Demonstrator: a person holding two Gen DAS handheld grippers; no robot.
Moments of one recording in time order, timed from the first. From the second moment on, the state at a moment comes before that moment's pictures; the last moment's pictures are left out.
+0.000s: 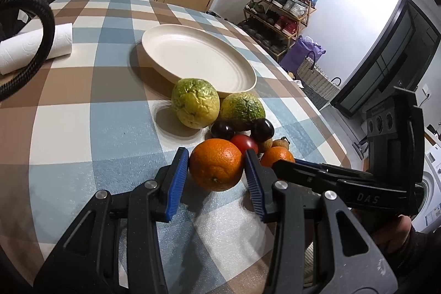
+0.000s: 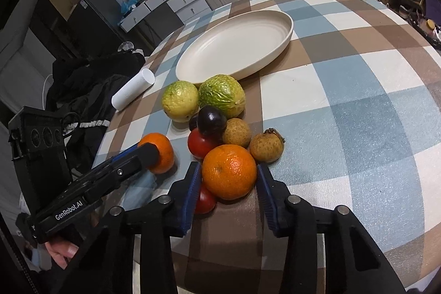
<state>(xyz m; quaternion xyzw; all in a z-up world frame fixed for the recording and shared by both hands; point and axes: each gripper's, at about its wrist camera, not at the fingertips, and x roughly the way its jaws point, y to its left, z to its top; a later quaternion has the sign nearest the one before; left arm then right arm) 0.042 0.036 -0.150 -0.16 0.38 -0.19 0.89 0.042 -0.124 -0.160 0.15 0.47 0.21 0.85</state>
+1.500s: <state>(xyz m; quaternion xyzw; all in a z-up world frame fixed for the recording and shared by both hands) 0.267 0.051 -0.083 -0.17 0.39 -0.16 0.89 0.261 -0.144 -0.091 0.16 0.39 0.31 0.85</state>
